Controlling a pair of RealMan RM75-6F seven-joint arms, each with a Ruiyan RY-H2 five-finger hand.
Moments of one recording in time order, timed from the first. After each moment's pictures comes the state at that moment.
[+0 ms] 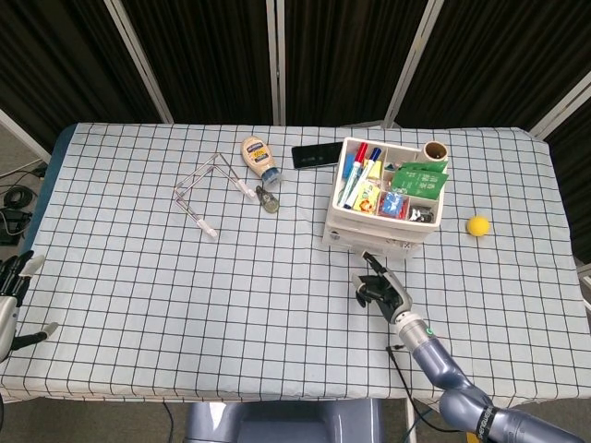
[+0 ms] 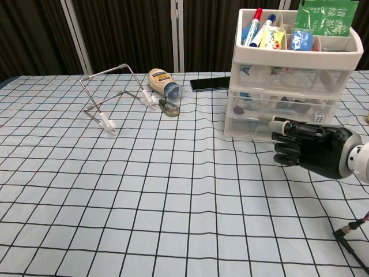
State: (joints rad) left arm -0.08 -1.06 -0.03 -1.65 1.49 1.48 0.03; right arm 0.38 -1.56 0.41 -1.56 -1.18 0.60 1.17
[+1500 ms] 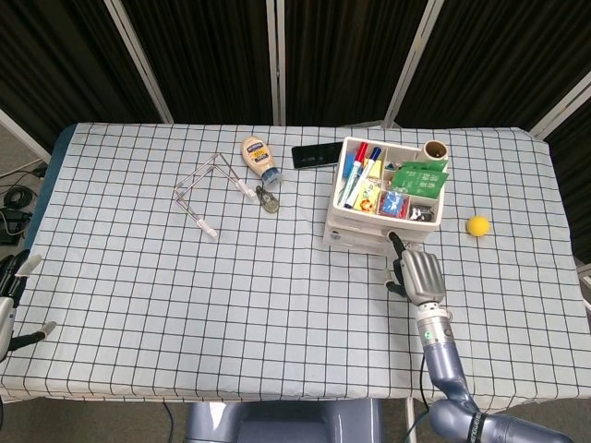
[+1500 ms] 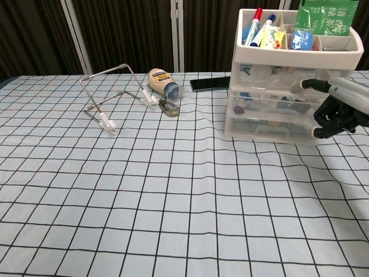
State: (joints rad) left arm -0.07 -1.07 -0.03 -1.65 1.50 1.50 0.04; right arm 0.43 -1.60 0.30 -1.58 -1.10 1.18 -0.34
